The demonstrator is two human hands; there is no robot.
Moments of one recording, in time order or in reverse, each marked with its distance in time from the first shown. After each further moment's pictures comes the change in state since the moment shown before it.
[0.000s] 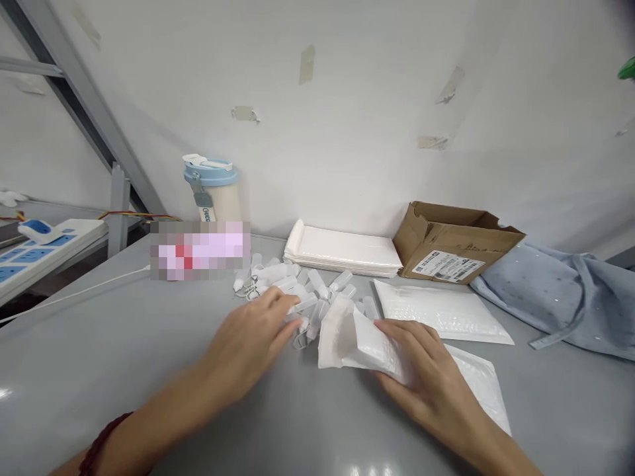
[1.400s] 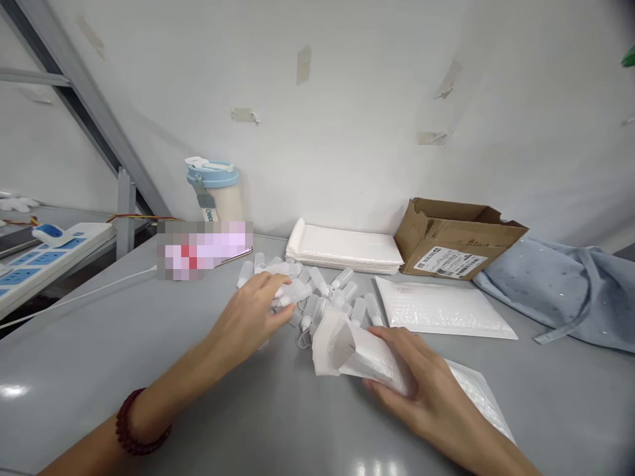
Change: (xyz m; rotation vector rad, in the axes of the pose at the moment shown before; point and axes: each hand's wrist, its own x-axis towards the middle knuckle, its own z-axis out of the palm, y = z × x) left_hand 0.015 -0.023 0.003 -0.022 0.151 -0.027; right_hand -0.002 -0.016 -0.004 0.268 -0.248 0.299
